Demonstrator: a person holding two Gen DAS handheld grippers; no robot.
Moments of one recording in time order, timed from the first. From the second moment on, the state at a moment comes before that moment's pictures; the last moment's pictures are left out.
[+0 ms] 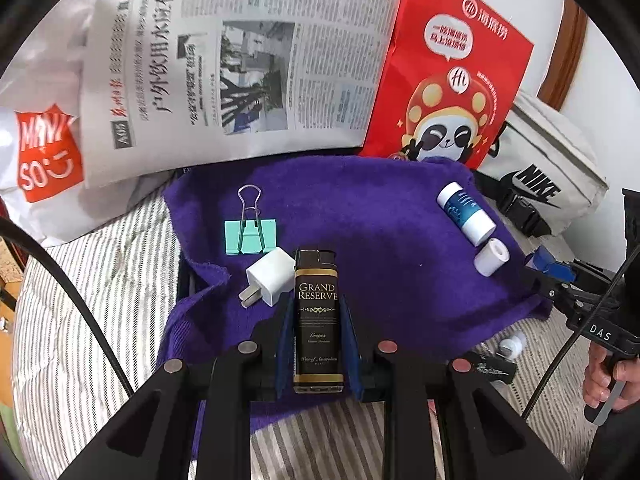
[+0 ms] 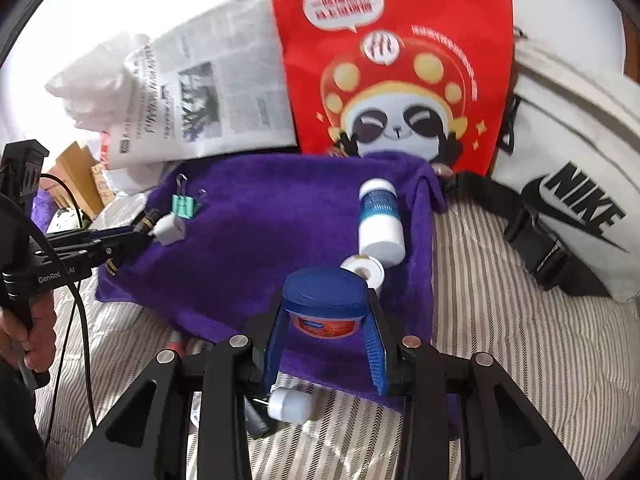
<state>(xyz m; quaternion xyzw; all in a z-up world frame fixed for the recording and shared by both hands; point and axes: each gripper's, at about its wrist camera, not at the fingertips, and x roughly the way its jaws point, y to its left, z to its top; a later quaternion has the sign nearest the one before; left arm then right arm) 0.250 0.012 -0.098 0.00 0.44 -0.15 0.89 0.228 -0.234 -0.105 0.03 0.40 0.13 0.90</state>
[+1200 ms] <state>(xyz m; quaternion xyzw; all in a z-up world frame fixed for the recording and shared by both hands) 0.271 -0.027 -0.135 0.05 0.48 -0.14 0.86 0.258 -0.225 -0.131 0.03 0.47 0.15 0.87</state>
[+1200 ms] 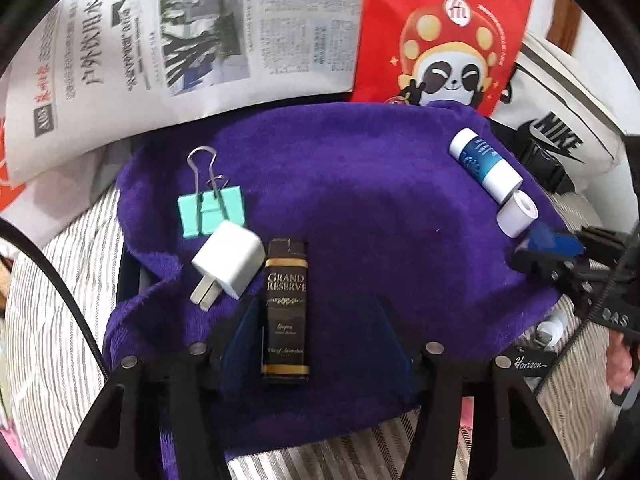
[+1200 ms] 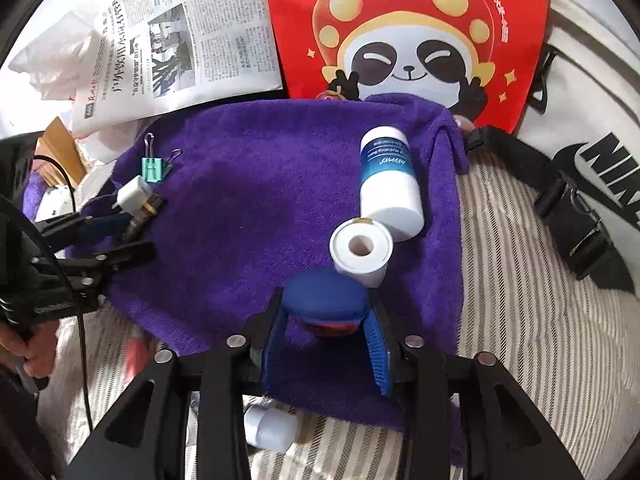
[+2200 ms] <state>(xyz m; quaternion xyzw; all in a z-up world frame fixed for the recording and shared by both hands) 0.192 -0.065 -0.133 -0.03 0.52 -0.16 0.84 0.123 -0.299 -0.110 0.07 0.44 0.09 0.89</state>
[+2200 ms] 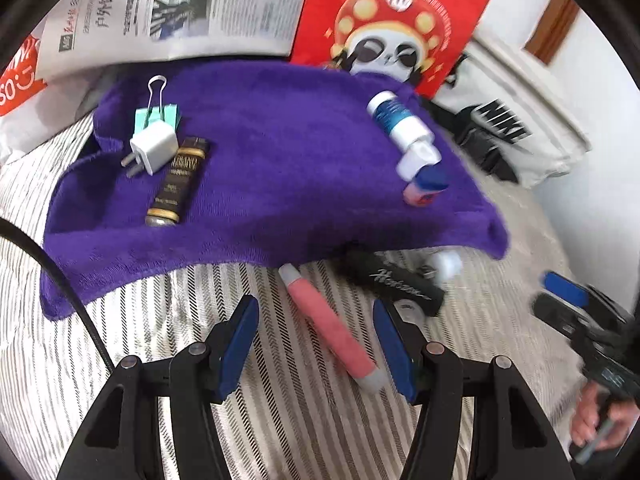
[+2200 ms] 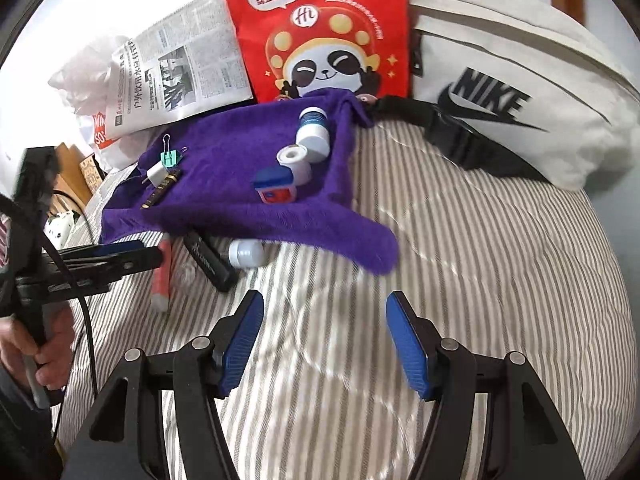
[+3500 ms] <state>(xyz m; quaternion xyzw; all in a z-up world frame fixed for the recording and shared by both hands) 0.155 -0.032 -0.133 0.08 0.48 -0.12 0.86 0.123 -0.269 -0.135 0.07 0.45 0.12 0.88</state>
